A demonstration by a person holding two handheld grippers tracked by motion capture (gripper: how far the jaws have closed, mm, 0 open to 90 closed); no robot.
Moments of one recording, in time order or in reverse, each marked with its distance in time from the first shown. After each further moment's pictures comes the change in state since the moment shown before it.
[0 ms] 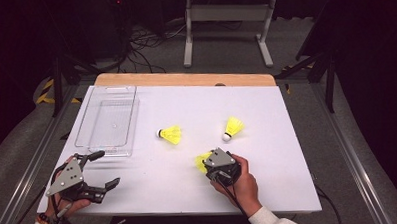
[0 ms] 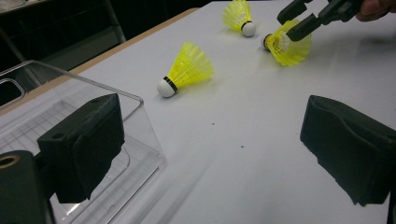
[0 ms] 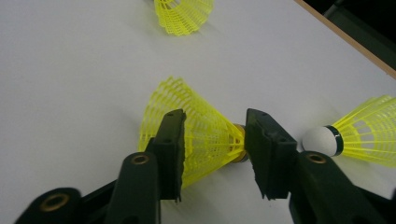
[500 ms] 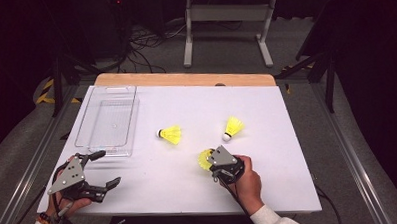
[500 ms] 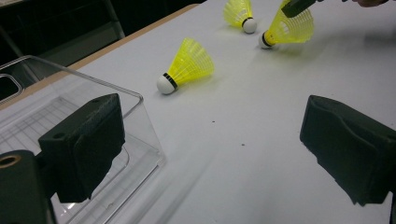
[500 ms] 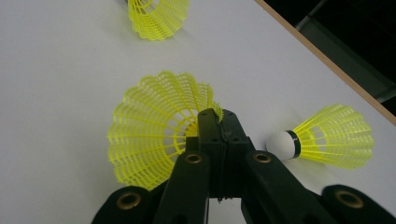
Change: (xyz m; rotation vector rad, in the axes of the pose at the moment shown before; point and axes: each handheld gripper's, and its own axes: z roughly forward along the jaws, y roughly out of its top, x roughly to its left) left arm 0.001 0.000 0.002 0.005 -0.002 -0.009; right arm -0.009 0.005 -0.008 -0.013 -0.072 -0.035
